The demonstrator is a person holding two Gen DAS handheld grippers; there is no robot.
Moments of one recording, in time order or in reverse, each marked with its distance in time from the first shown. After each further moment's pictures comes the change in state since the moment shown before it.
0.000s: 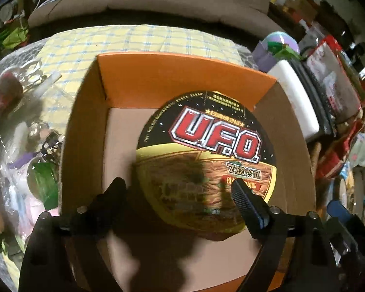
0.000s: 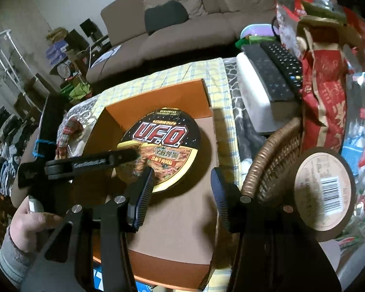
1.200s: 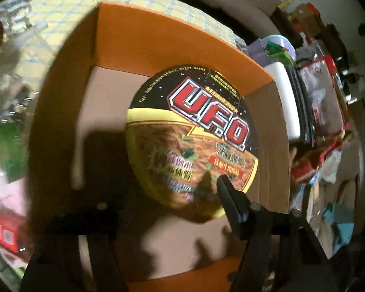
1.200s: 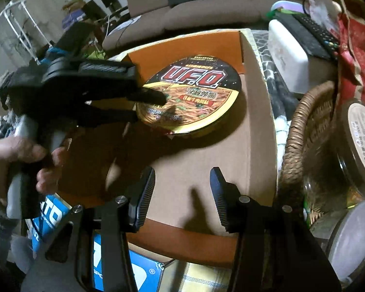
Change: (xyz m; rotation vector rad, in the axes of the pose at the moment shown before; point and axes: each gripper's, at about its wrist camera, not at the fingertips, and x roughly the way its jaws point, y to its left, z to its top) left arm 0.023 0.023 -0.007 -0.187 0.143 -0.242; right arm 0.028 0.034 -0.061 -0.101 0.115 0.053
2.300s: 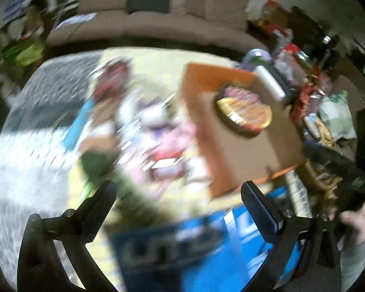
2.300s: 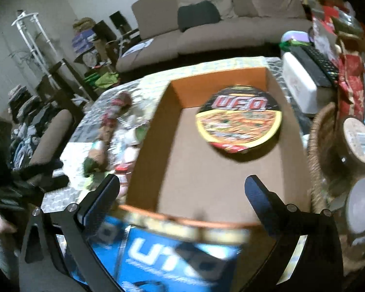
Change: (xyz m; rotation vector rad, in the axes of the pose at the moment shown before) left arm -0.218 0.139 -0.143 0.297 -0.274 0.170; right arm -0.062 0.107 -0.014 0.016 -0.140 0.039
